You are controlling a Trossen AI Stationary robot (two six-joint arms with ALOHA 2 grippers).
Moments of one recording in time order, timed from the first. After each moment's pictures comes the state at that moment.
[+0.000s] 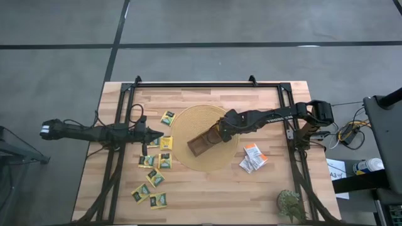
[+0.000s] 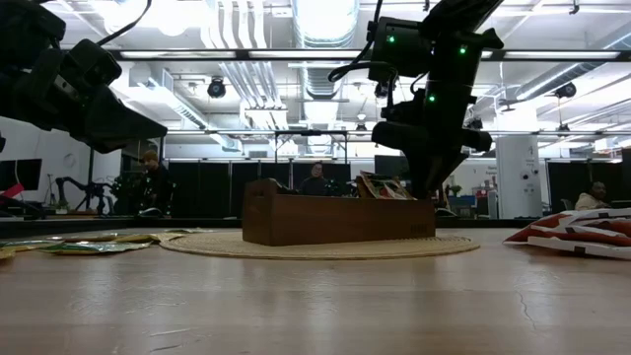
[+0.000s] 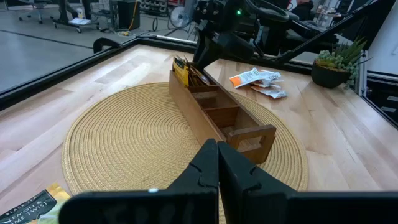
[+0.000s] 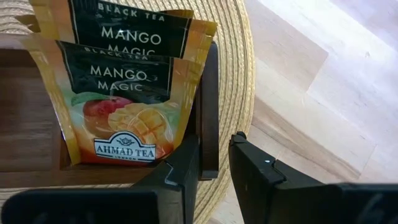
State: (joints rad) left arm -0.08 0.30 0.01 0.05 -0.23 -0.18; right arm -0.07 1.69 1.08 -0.75 0.38 0.89
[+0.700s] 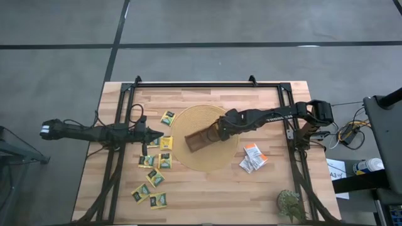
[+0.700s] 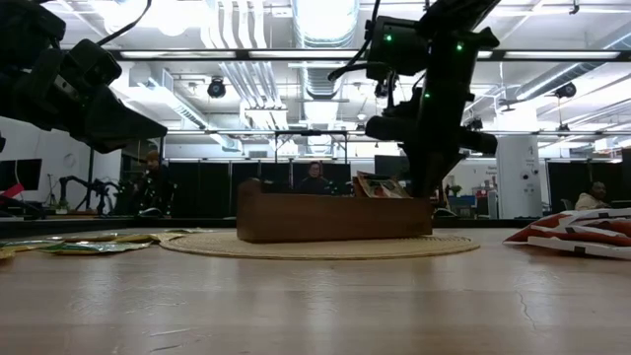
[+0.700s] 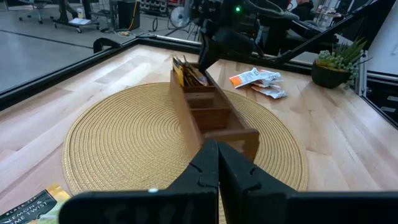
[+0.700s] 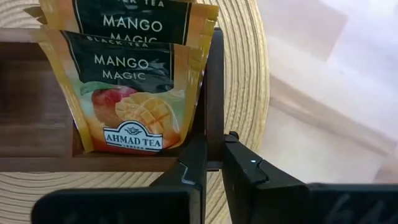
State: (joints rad) left arm -0.08 0.30 0.01 0.05 -0.23 -0.18; right arm -0.08 1.69 1.10 -0.76 0.29 1.04
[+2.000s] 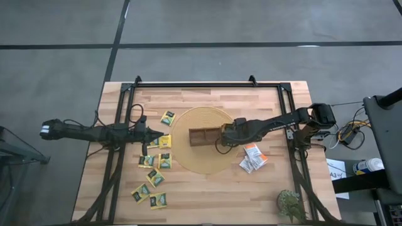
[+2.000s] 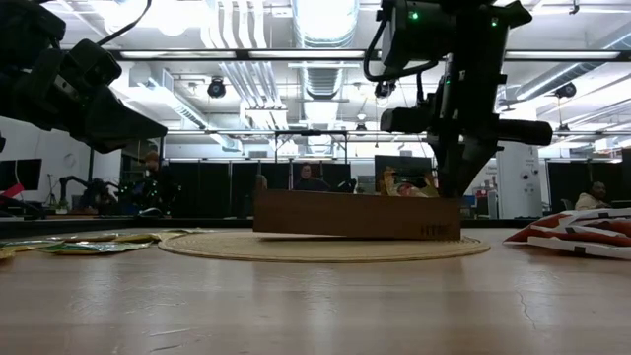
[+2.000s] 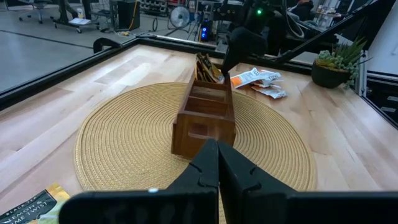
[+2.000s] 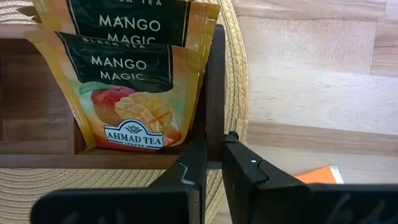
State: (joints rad) left arm -0.08 0.30 0.01 0.05 -0.23 -0.18; right arm 0.08 1.69 1.09 -0.89 0.31 1.58
